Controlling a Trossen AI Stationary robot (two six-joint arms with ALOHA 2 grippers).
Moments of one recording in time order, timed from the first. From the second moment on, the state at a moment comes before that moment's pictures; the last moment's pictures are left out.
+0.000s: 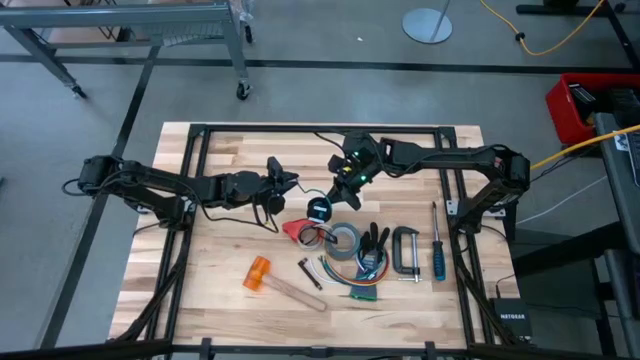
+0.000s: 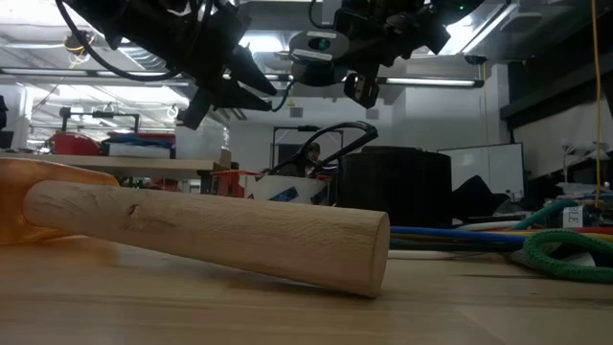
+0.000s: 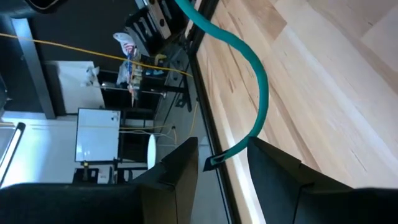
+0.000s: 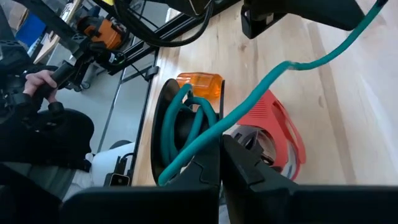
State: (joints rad) left arm 0.02 1.27 0.62 0.28 -0.48 1.16; right arm -0.26 1.59 1.18 -0.23 -0.71 0.29
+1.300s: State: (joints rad) left arm 0.02 1.27 0.62 0.22 -0.45 1.18; right arm -0.26 1.59 1.18 -0.23 -0.74 0.31
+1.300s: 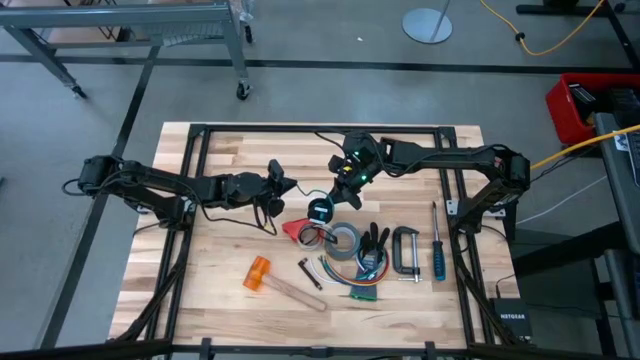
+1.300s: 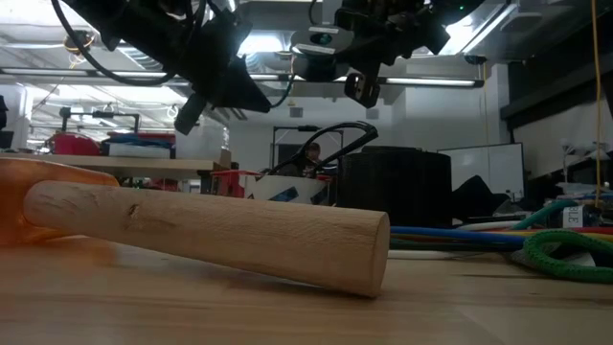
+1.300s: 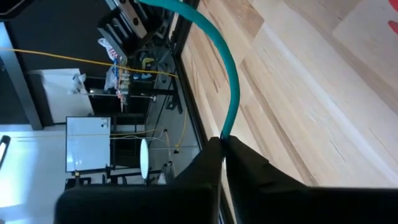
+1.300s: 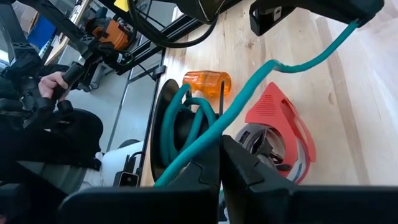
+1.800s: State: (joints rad) left arm 0.02 1.27 0.62 0.21 -0.45 0.85; right arm -0.26 1.59 1.18 -0.16 -0.53 0.31
